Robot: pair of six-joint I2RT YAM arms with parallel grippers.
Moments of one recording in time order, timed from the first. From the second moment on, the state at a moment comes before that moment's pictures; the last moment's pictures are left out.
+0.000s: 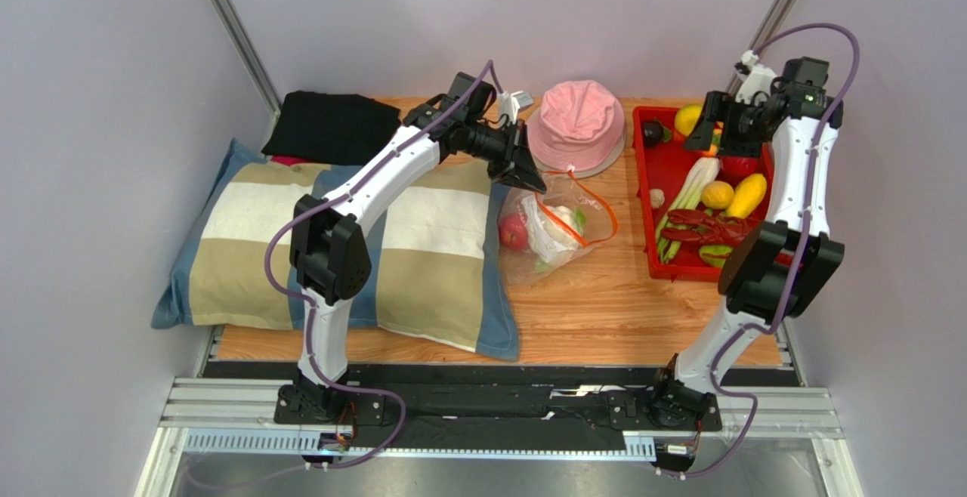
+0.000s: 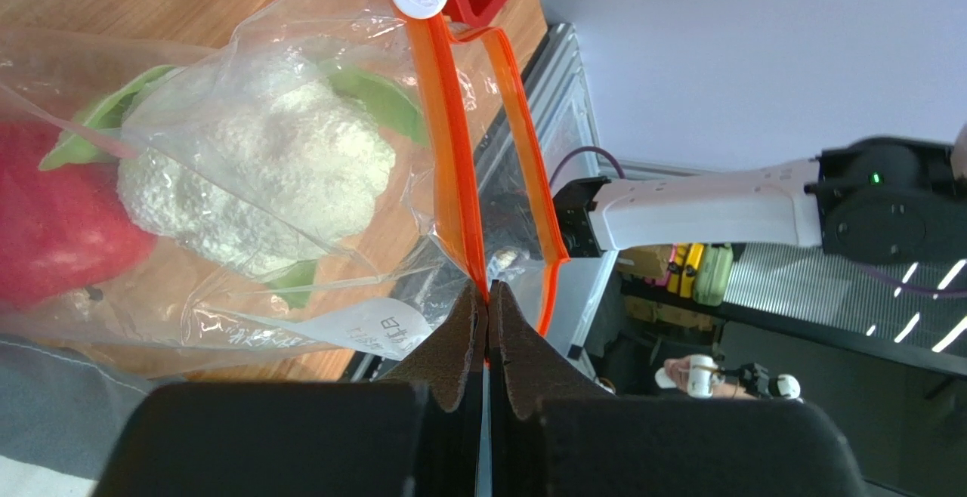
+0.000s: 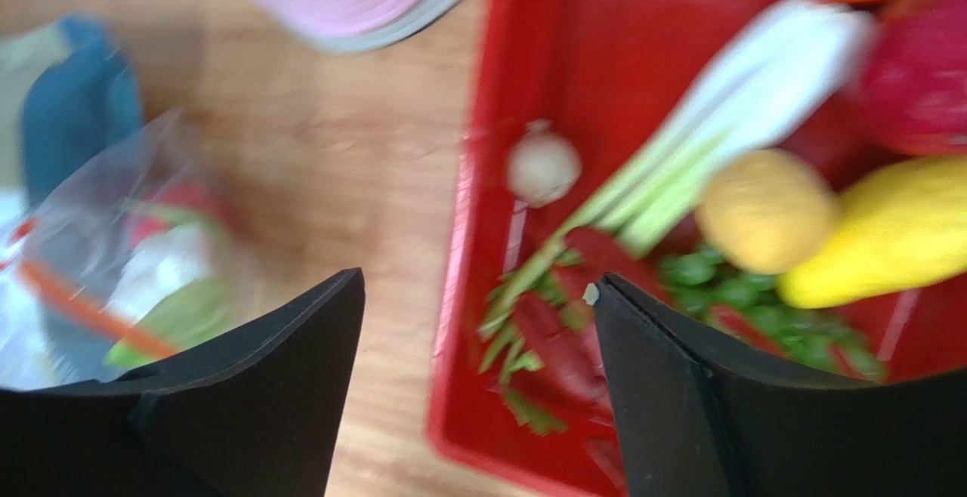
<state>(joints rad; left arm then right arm) -0.57 2.04 1.97 -0.71 0.91 -0.59 -0.34 1.80 1.90 -1.08 -0.53 -0.20</state>
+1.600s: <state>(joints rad) -0.50 2.10 1.97 -0.65 0.93 -0.64 -0.29 2.41 2.17 -0.40 -0.19 -0.12</state>
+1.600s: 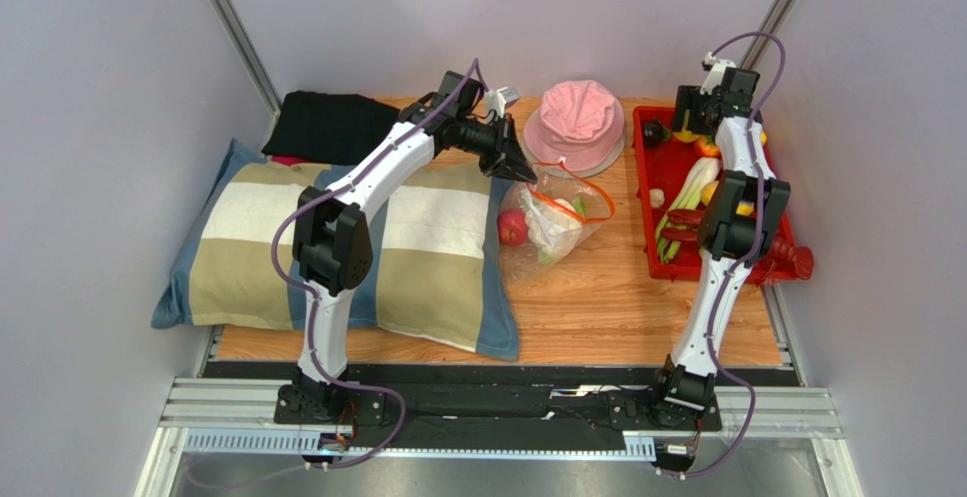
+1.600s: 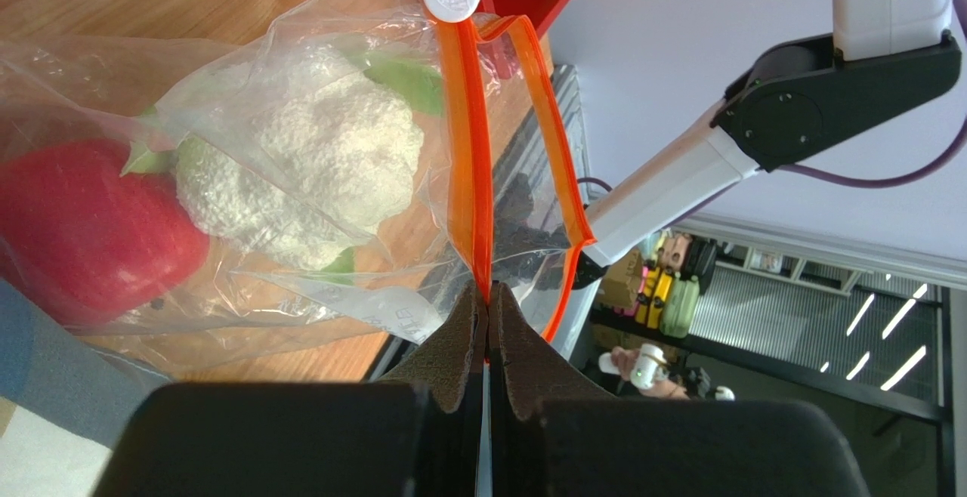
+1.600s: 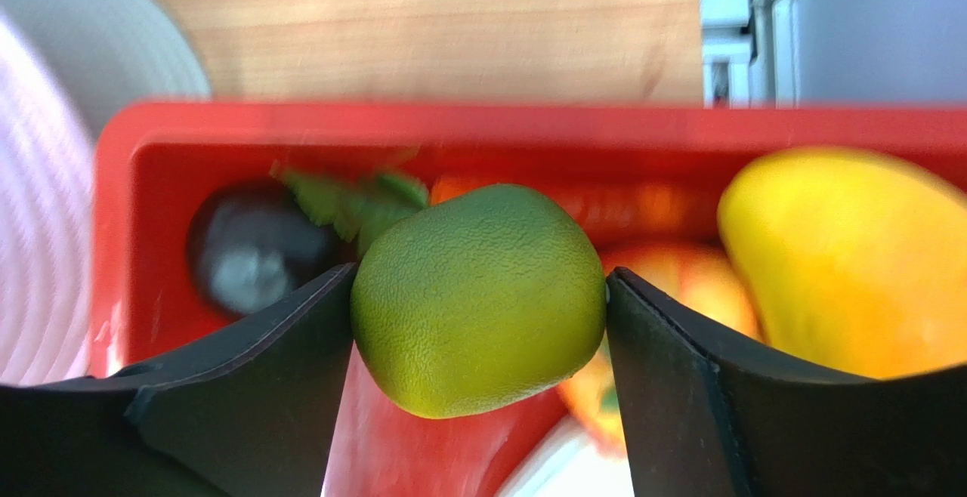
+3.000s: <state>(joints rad) -0.53 2.08 1.90 -0.52 1.08 -0.68 0.24 1.49 1.42 -0.73 -0.72 -0.10</state>
